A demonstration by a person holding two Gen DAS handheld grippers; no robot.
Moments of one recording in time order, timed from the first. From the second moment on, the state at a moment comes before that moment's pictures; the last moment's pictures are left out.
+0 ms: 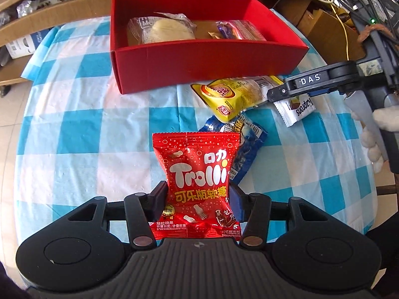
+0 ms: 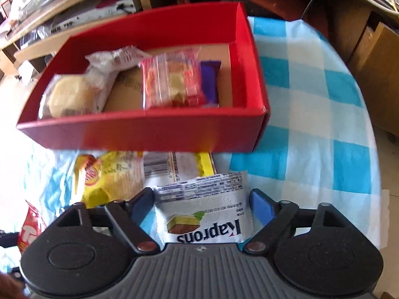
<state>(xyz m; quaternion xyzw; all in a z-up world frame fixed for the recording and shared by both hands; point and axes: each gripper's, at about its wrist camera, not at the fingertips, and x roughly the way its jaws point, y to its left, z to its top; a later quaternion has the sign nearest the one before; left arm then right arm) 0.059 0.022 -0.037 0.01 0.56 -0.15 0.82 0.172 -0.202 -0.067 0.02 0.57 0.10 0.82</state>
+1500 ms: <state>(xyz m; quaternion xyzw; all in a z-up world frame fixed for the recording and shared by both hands) 0.034 0.020 -0.048 0.06 0.55 -0.10 0.82 0.079 -0.169 -0.058 -0.07 0.58 0.13 0.80</state>
